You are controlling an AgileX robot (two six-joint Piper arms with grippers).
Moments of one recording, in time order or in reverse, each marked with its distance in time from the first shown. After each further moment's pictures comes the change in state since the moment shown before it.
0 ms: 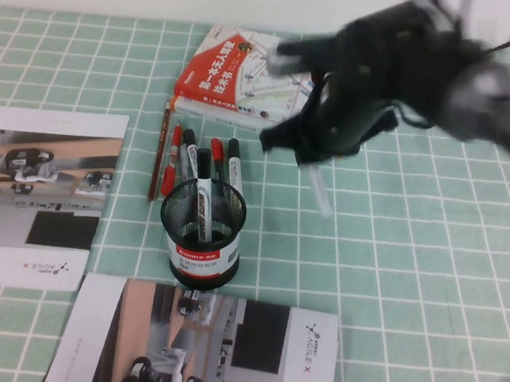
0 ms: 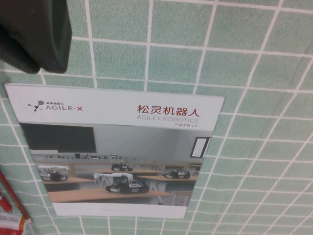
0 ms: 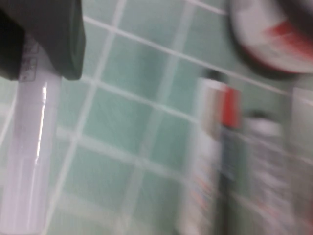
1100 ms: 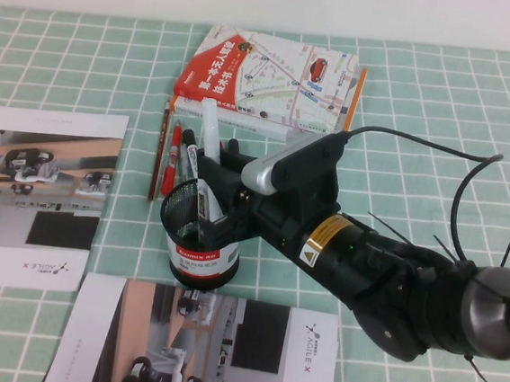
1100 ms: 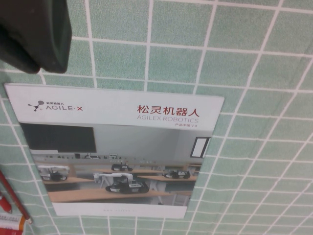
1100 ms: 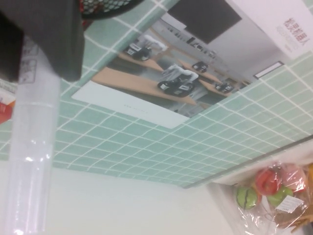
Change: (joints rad) right arm 0.188 -0.216 0.952 -0.056 -1.800 -0.006; left arm 0.000 0.000 0.000 0.000 0.000 0.000
